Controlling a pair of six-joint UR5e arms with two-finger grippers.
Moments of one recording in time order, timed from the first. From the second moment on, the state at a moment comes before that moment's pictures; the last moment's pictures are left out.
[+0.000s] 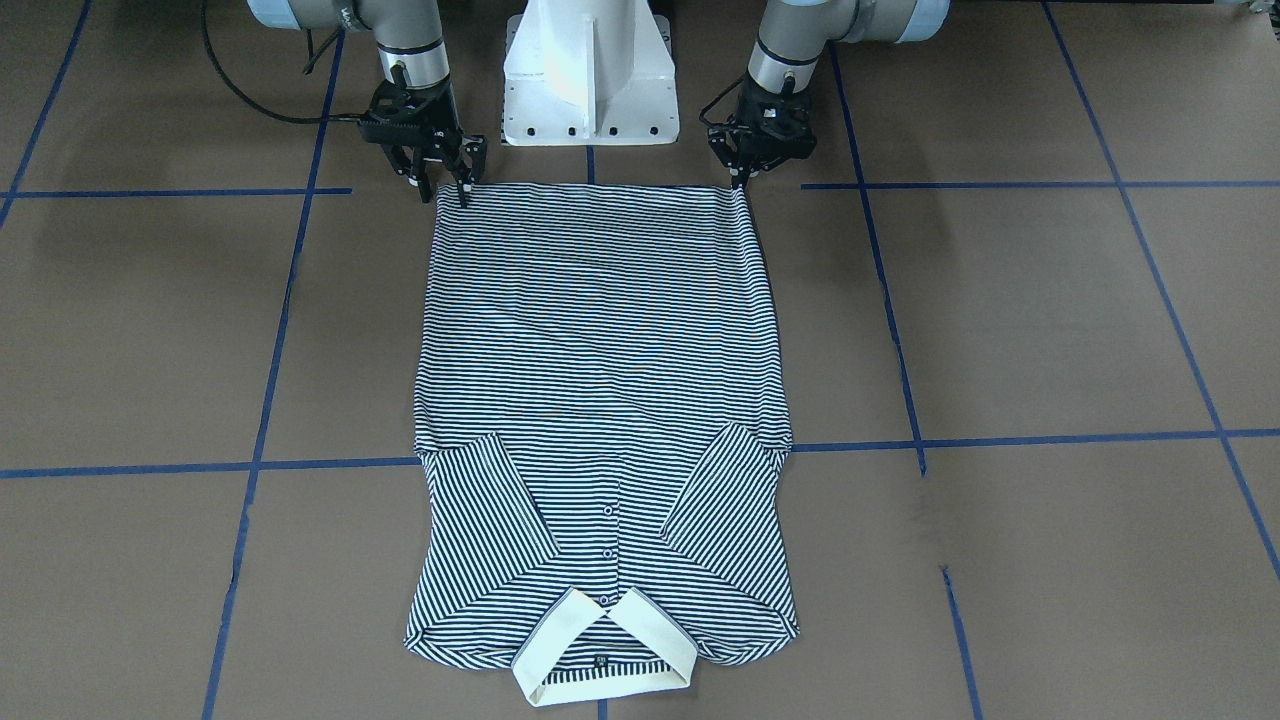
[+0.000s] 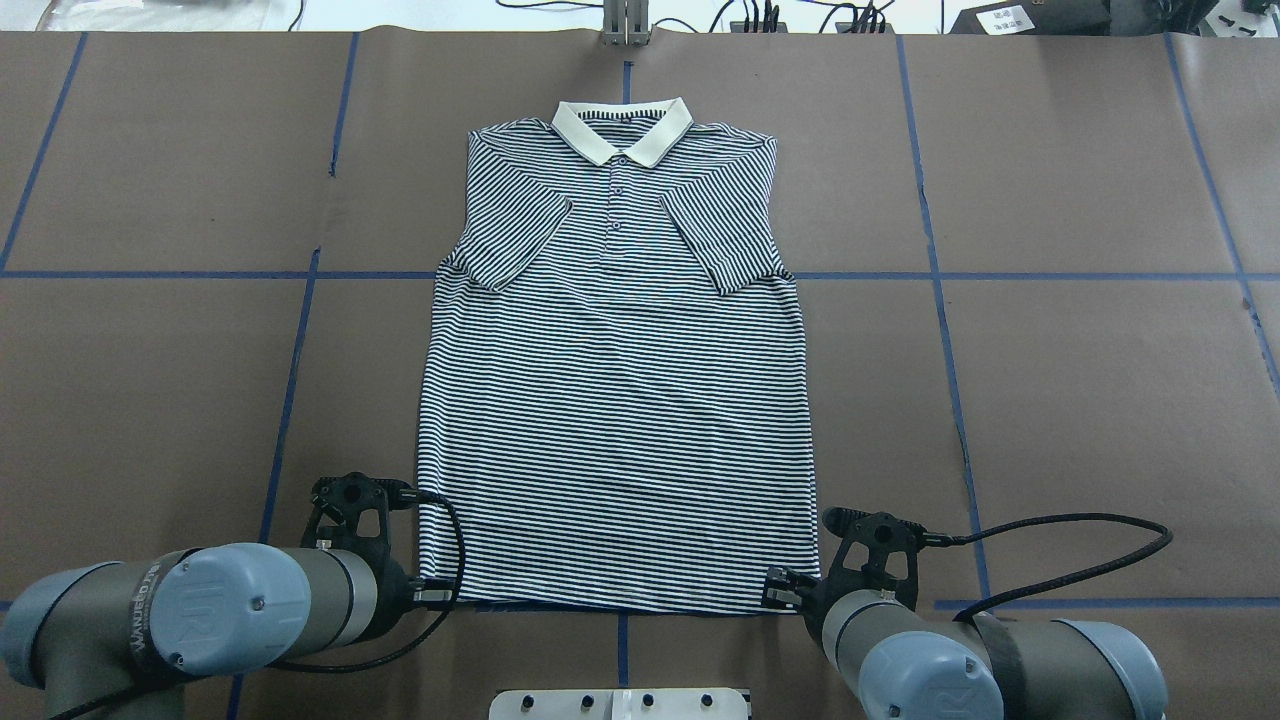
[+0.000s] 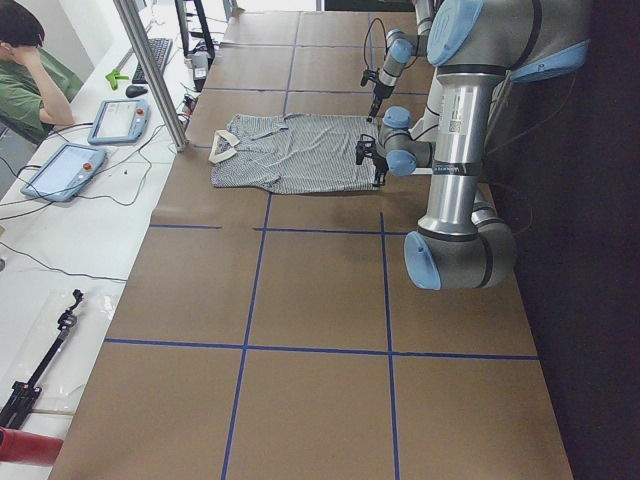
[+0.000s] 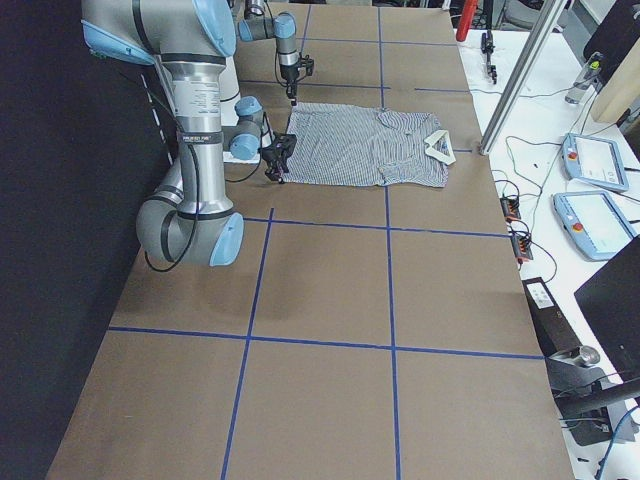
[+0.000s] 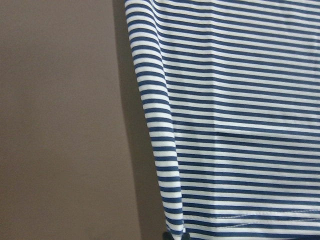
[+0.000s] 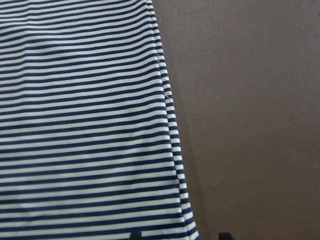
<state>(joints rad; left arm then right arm) -0.18 -1.74 -2.05 -1.84 -1.61 -1.41 0.05 -1.41 2.04 -1.42 1.31 1.75</state>
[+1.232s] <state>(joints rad) -0.18 -1.74 -2.07 -1.82 -1.62 -1.40 0.06 -1.45 2.14 -1.45 1.35 1.74</state>
